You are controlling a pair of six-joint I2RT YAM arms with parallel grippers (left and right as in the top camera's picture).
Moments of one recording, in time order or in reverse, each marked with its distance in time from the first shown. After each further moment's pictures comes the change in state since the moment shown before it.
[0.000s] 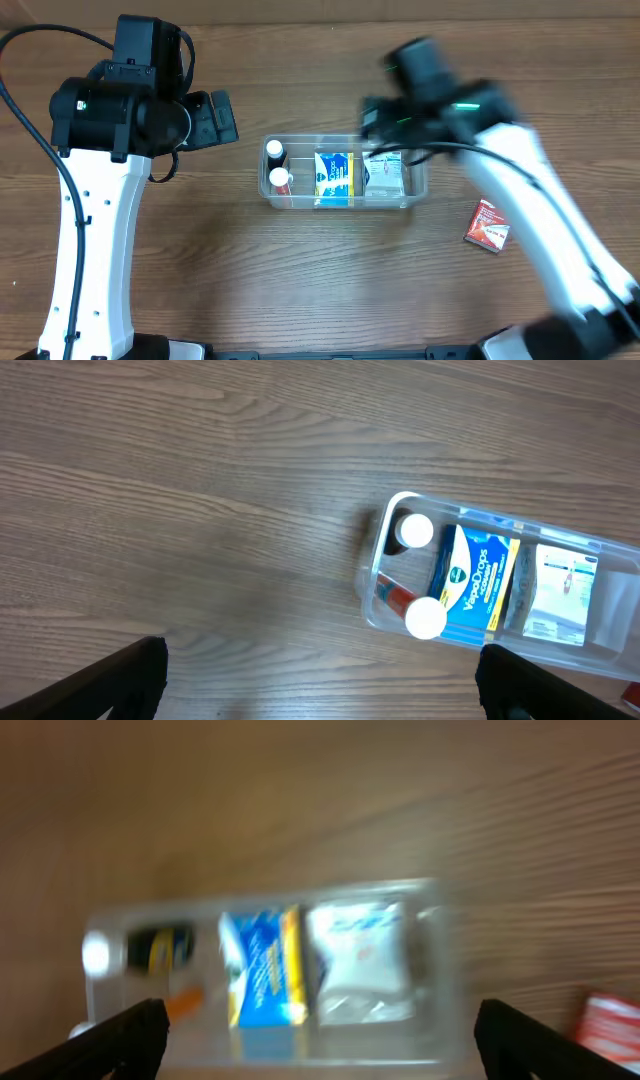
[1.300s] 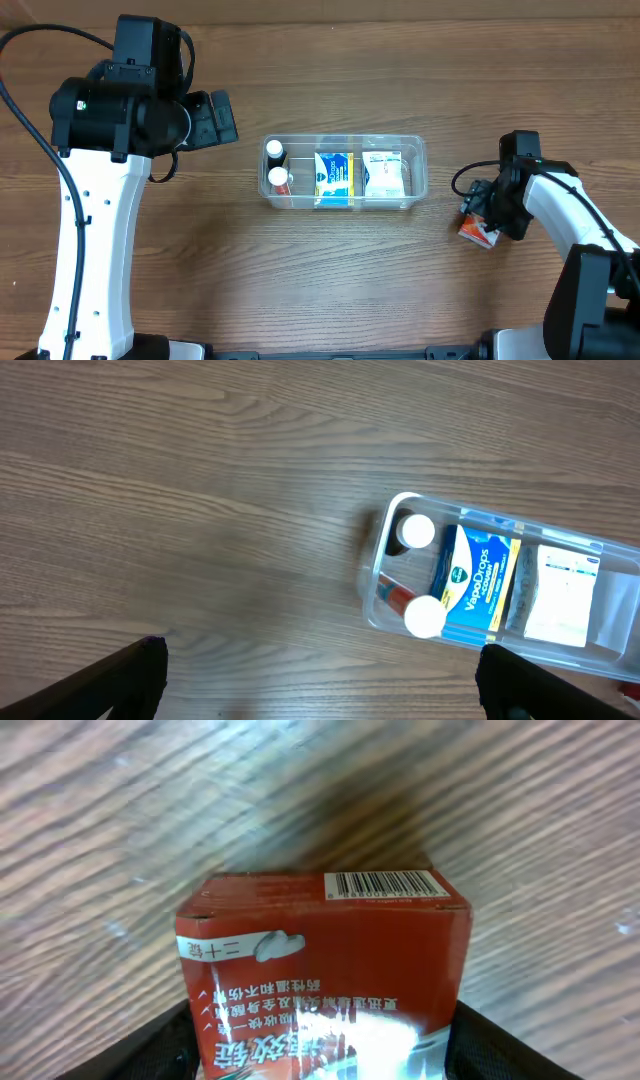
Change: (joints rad) left arm 0.000 0.000 0.000 0.000 -0.003 0.000; right arm -0.513 0.016 -0.816 0.381 -0.055 -0.171
